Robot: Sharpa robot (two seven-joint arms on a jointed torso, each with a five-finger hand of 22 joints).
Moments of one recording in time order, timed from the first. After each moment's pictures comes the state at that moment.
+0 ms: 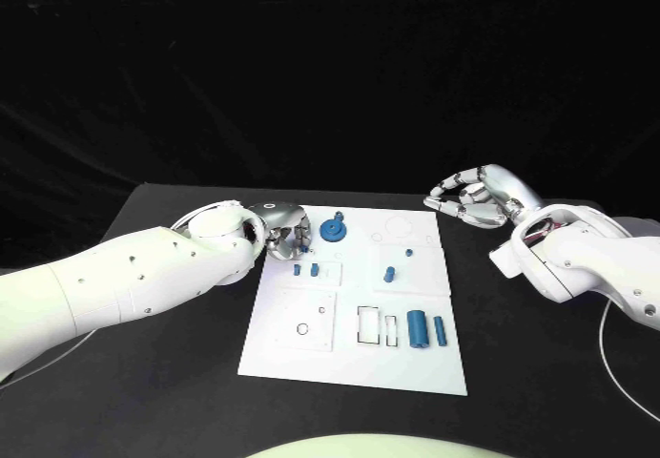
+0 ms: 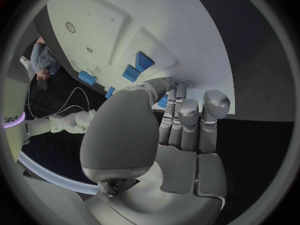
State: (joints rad) left arm 1.18 -0.66 -0.04 1.28 -1.60 -0.12 -0.08; left_hand 1.45 -0.24 0.61 0.07 0.25 0.95 0.15 0.31 0.35 1.05 0.08 0.37 0.14 1.32 0.01 1.33 0.80 0.12 1.27 0.10 1.20 1.01; right arm 1.27 -0.97 -0.11 1.57 -0.90 -0.54 0.08; right_hand 1.26 -0.08 0.09 0.29 0.24 0.87 0.16 0.28 0.40 1.41 0.07 1.38 1.31 1.47 0.00 1.52 1.31 0.02 1.46 0.11 1.47 1.31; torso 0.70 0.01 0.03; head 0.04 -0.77
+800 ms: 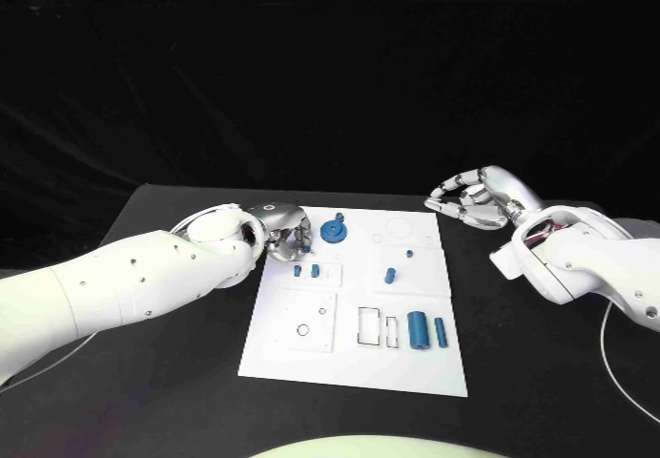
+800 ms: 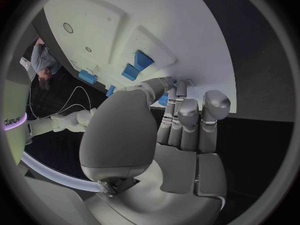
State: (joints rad) left arm 1.17 -0.66 -0.04 1.26 -1.59 -0.16 -0.05; left_hand 1.42 -0.23 0.61 0.06 0.25 0.97 0.14 0.31 0.37 1.12 0.08 0.28 0.12 1.33 0.00 1.32 0.79 0.12 1.27 0.10 1.21 1.00; right arm 1.27 -0.98 -0.11 1.57 -0.90 -0.54 0.08; right_hand 1.26 -0.08 0.09 0.29 0.24 0.87 0.16 0.28 0.40 1.41 0.07 1.38 1.31 1.47 0.00 1.52 1.31 0.02 1.46 0.11 1.47 1.31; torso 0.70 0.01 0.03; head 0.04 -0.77
